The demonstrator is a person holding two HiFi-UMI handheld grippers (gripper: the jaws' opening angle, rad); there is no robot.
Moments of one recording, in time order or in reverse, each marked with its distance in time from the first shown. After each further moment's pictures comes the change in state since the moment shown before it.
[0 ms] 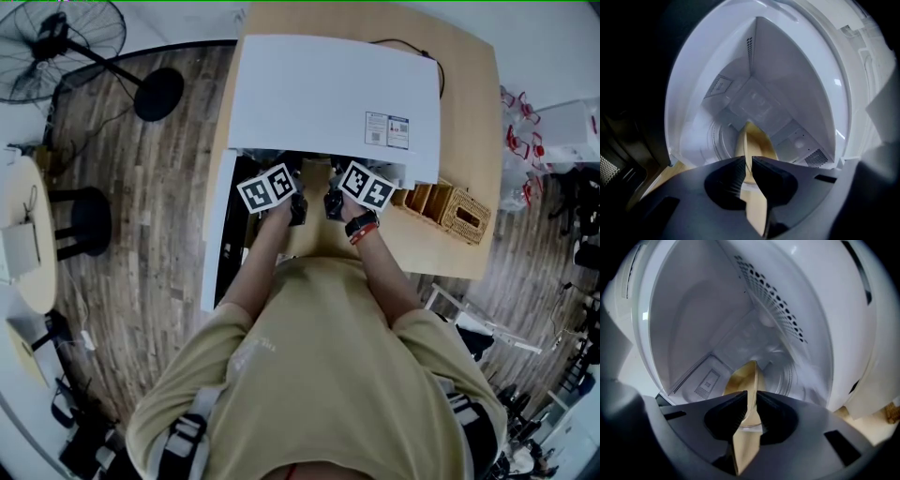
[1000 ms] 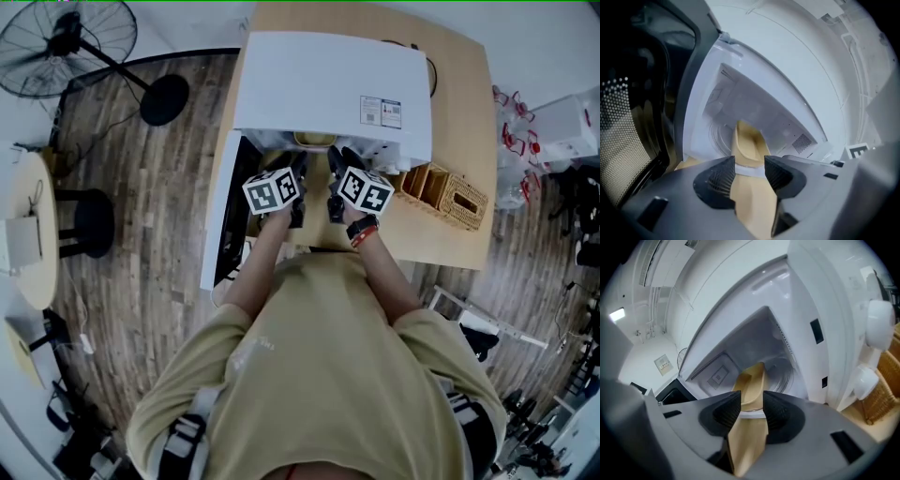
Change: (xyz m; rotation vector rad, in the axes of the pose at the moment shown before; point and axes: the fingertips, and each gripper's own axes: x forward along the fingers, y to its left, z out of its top) left arm -0.048 -0.017 -0.026 0.158 0.005 0.012; right arm -0.052 0.019 -0.020 -0.138 -0.041 0.026
